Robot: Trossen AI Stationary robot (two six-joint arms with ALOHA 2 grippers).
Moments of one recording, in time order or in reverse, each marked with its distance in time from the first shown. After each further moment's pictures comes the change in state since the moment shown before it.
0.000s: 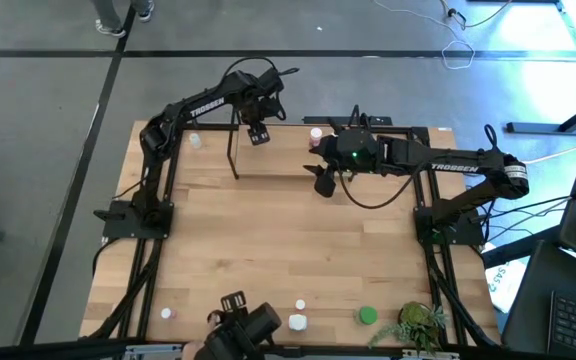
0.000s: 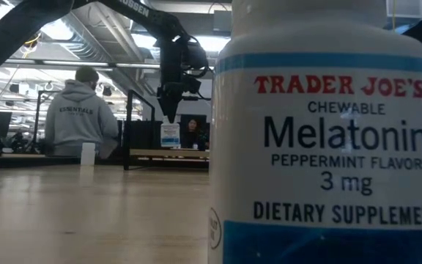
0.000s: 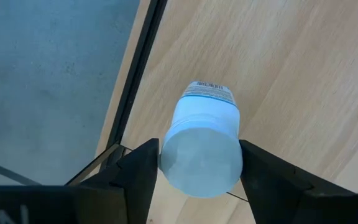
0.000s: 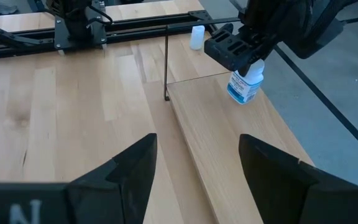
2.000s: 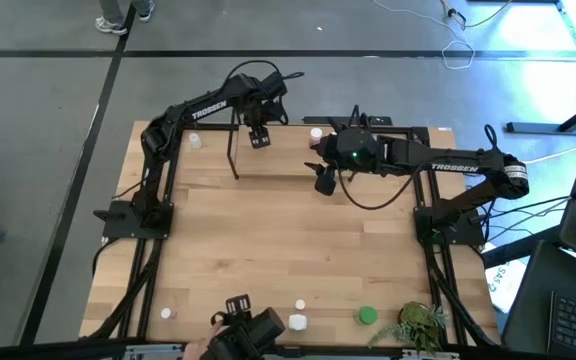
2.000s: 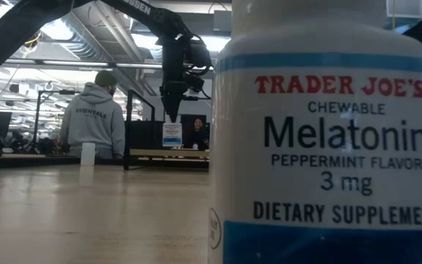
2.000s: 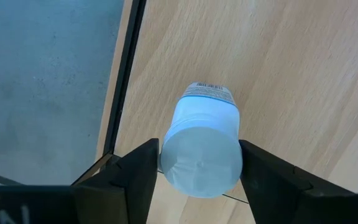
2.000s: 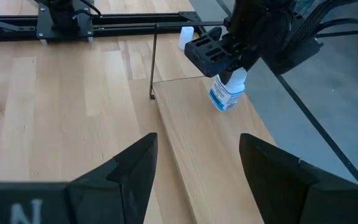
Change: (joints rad) left arm -0.026 0.000 0.000 0.000 -0.002 0.051; right arm 0.000 0.000 0.000 0.003 0.052 -0.083
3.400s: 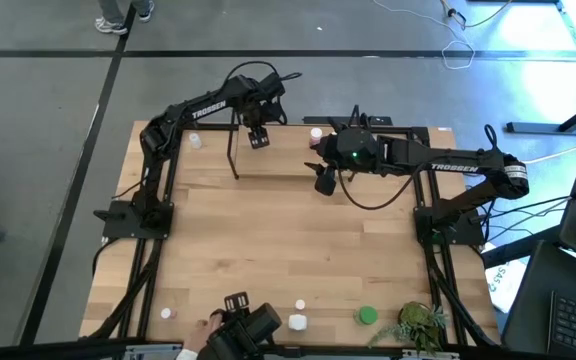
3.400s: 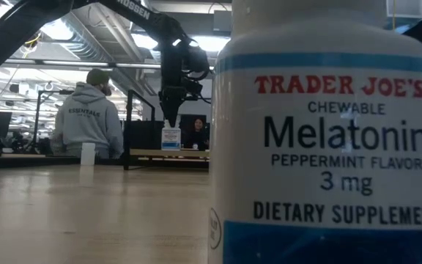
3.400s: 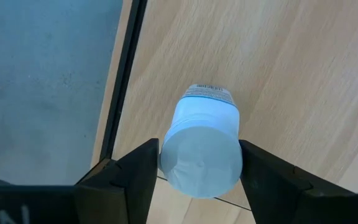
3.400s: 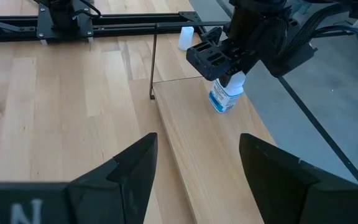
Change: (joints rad) left arm 0.021 -0.002 -0.052 0.053 0.016 0.007; right arm 0.000 0.000 0.000 0.000 0.000 0.002
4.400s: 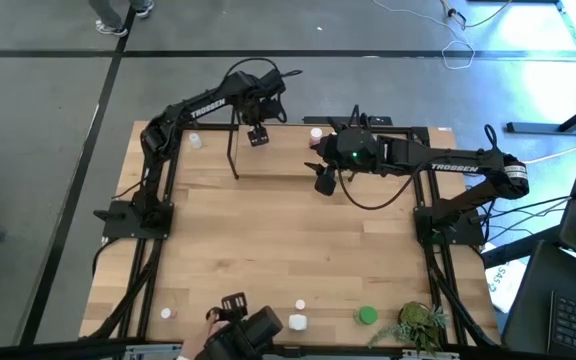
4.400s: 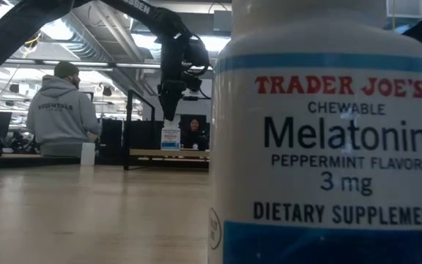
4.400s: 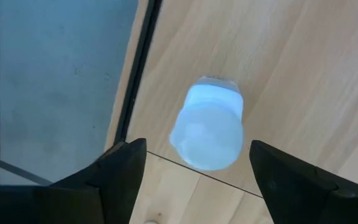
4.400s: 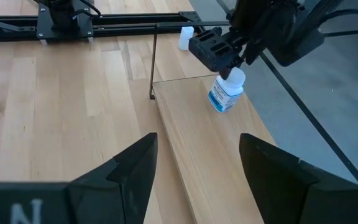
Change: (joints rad) left arm -0.013 0.001 0.076 -0.083 -0.049 -0.027; right arm 0.000 0.000 0.000 0.000 0.000 -0.001
